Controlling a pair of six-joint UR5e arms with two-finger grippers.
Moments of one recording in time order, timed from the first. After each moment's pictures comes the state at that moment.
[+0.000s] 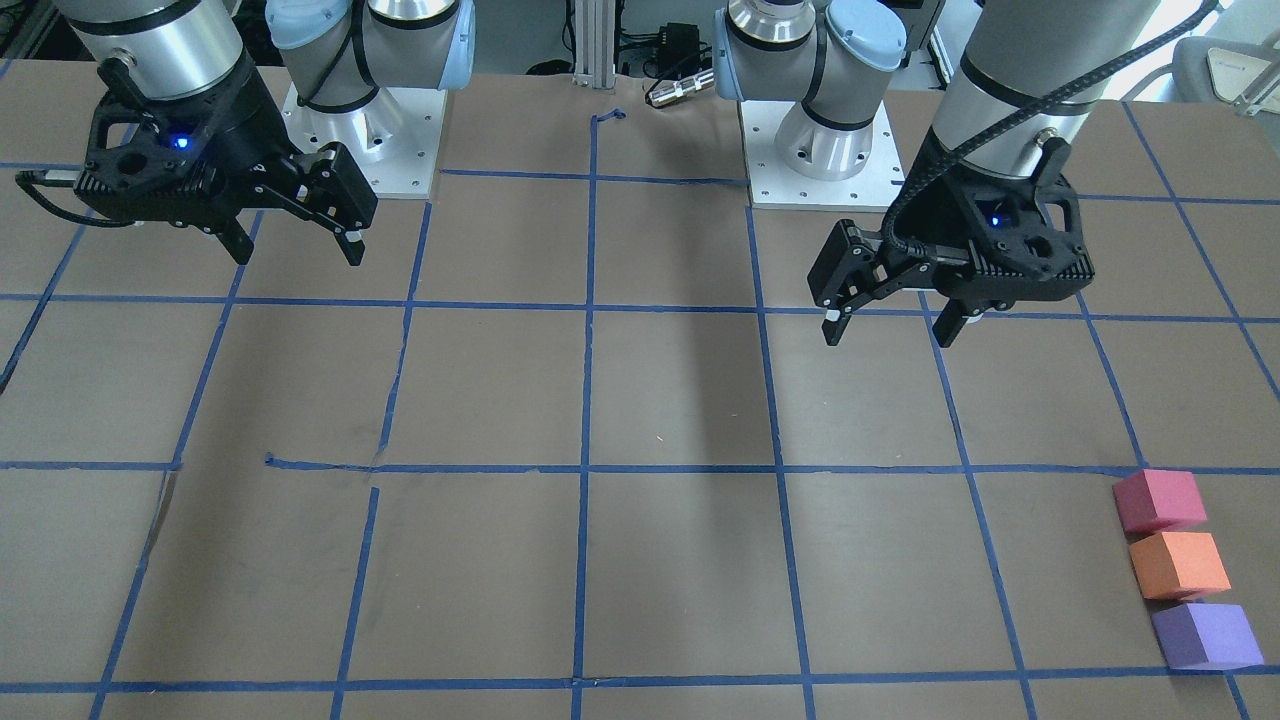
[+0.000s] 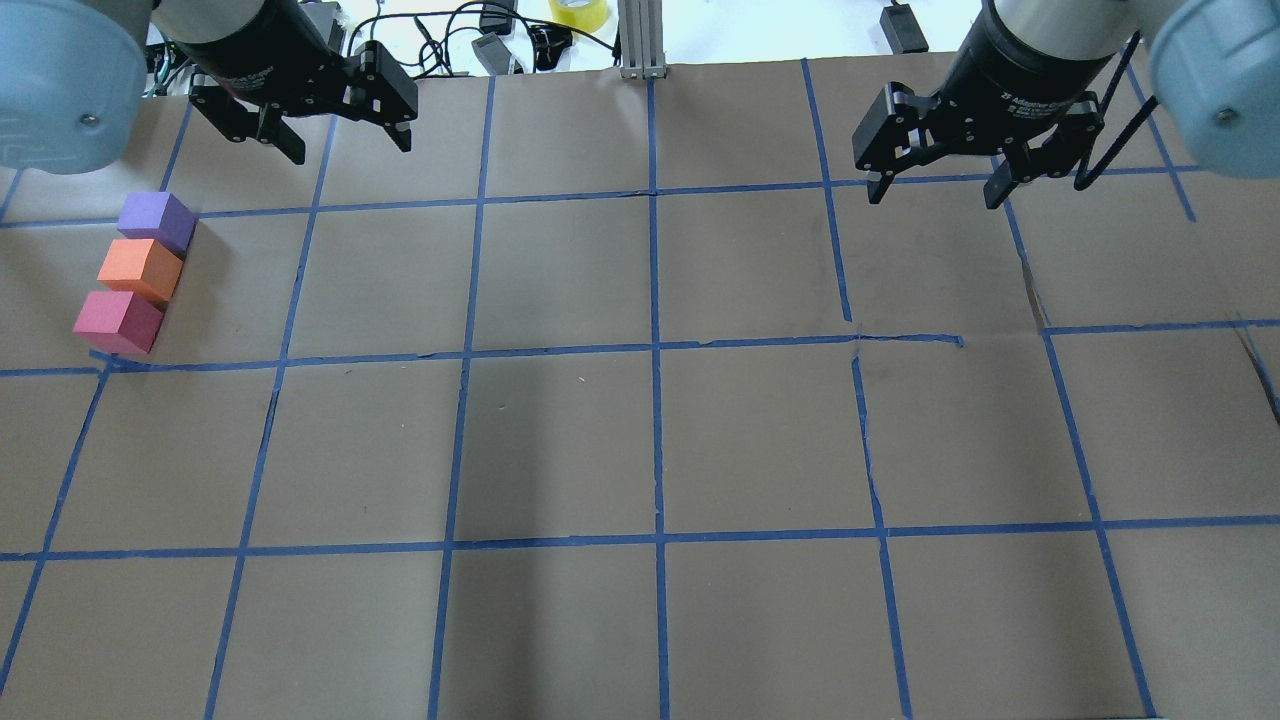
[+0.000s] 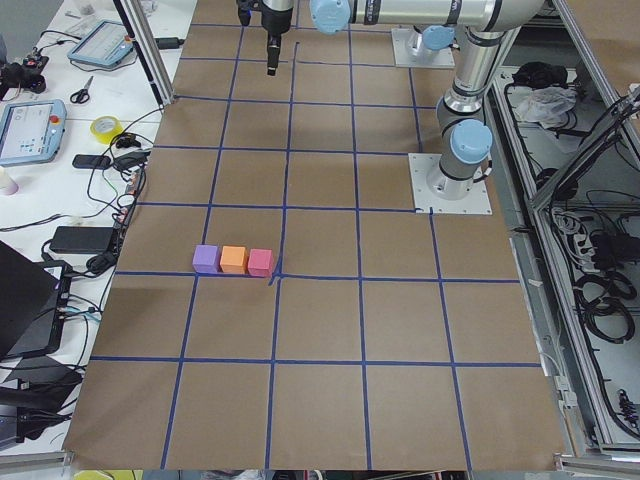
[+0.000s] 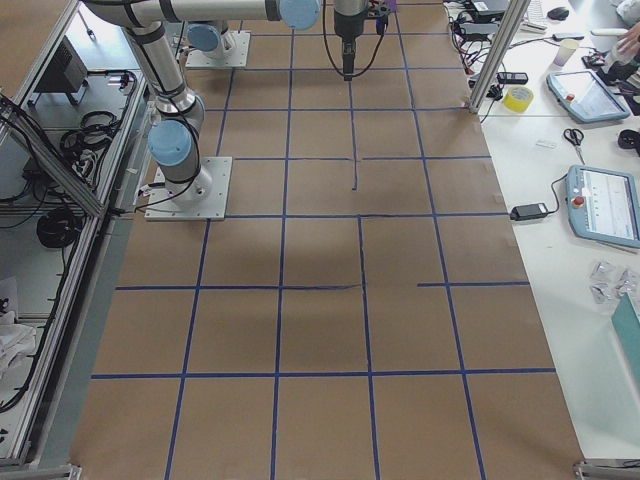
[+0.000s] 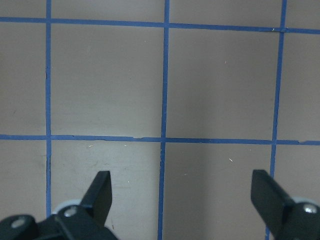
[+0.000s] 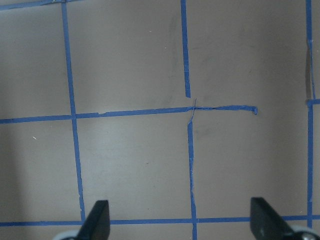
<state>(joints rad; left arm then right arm) -1.56 -1.66 -1.48 -1.39 1.50 -0.03 1.56 -1.58 1.55 -1.62 -1.49 0.05</state>
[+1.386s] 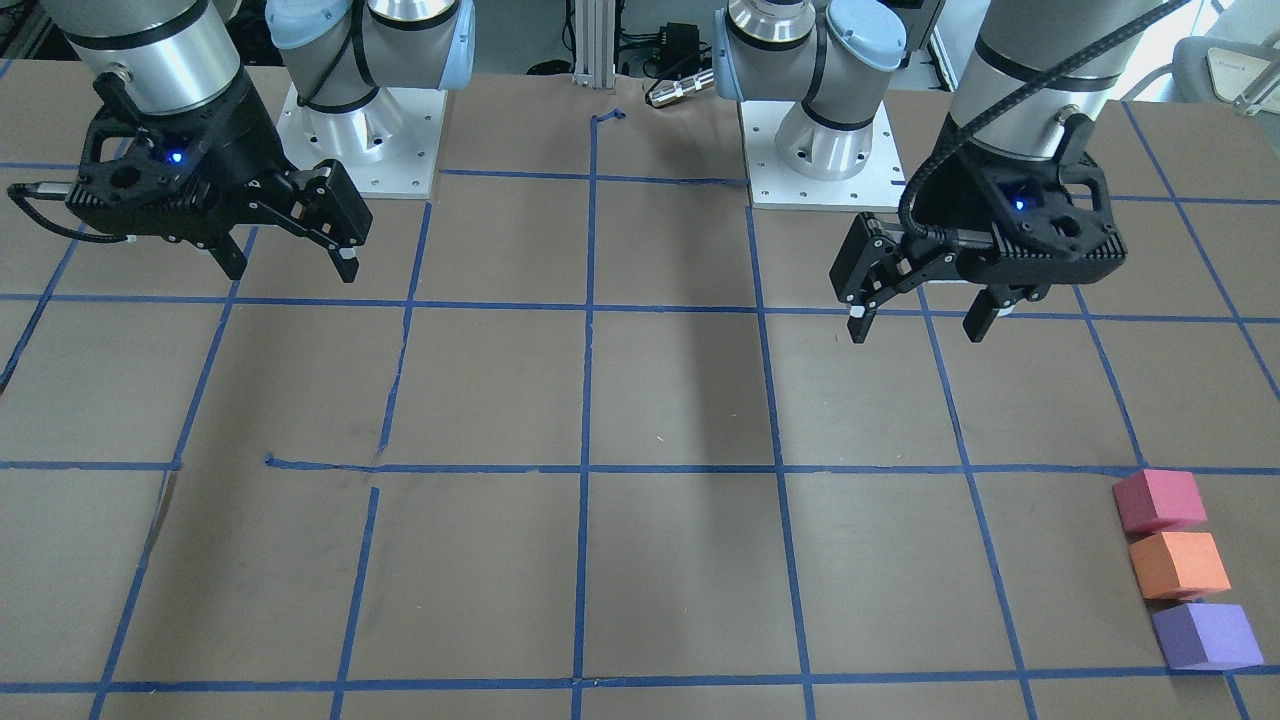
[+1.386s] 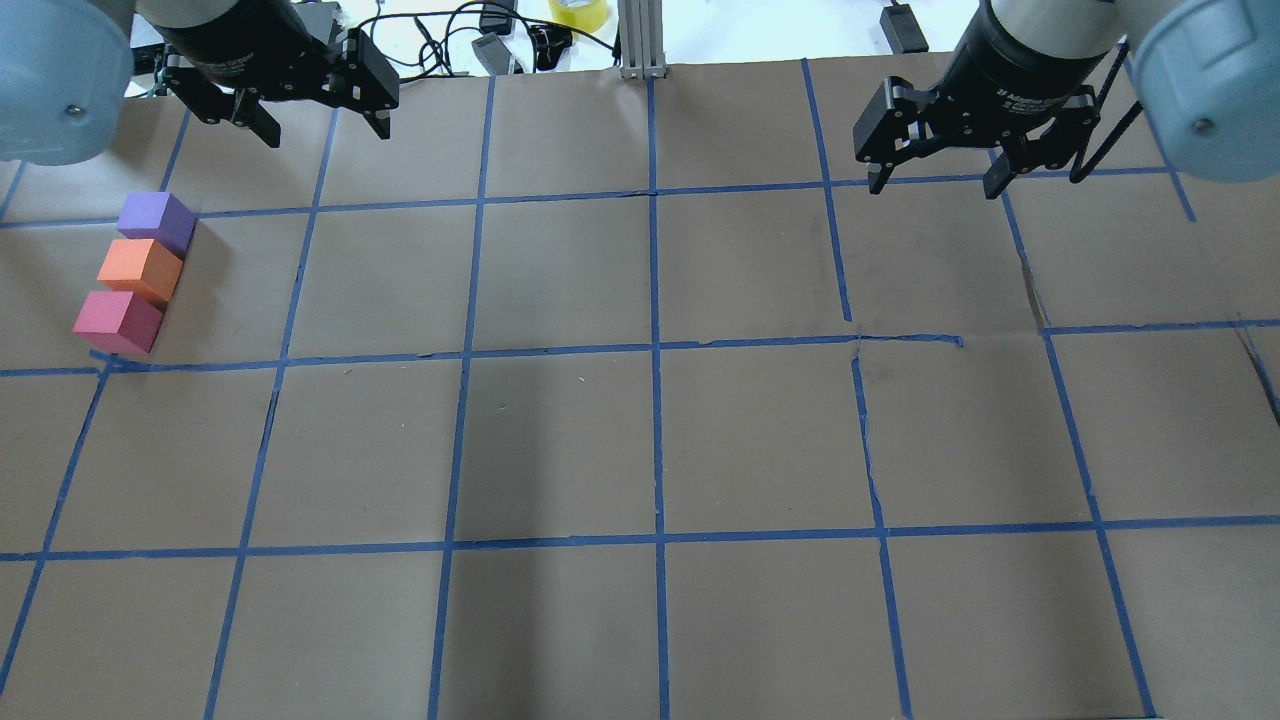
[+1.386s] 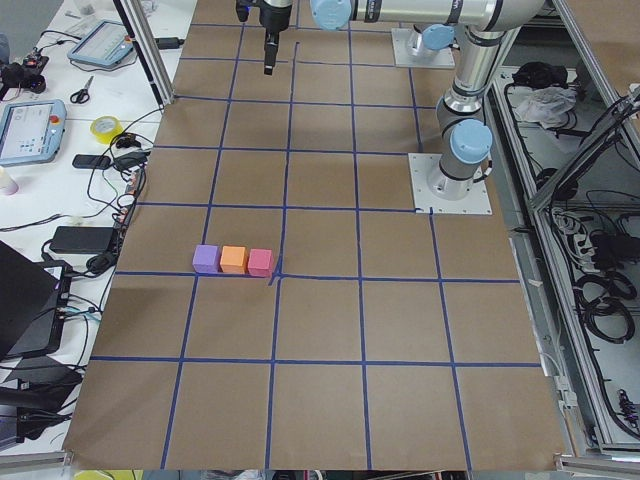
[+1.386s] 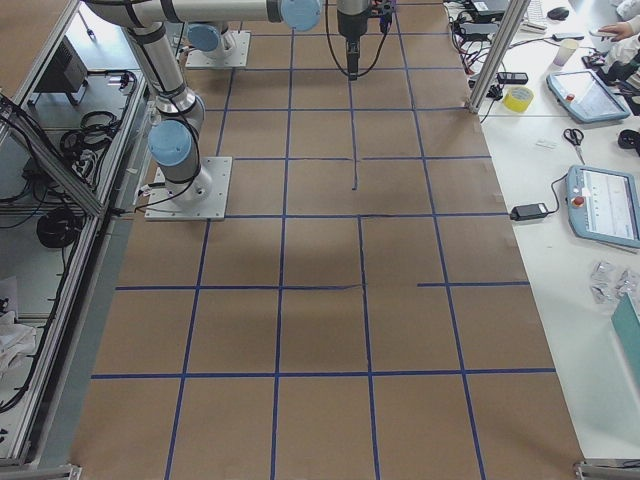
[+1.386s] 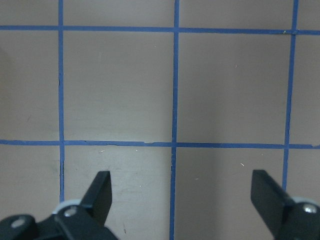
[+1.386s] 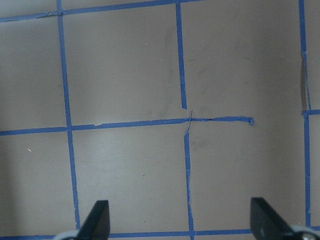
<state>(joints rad) -1.56 -1.65 -1.47 -1.38 1.57 -0.02 1.56 -1.57 1.57 -1.66 -1.51 0.05</state>
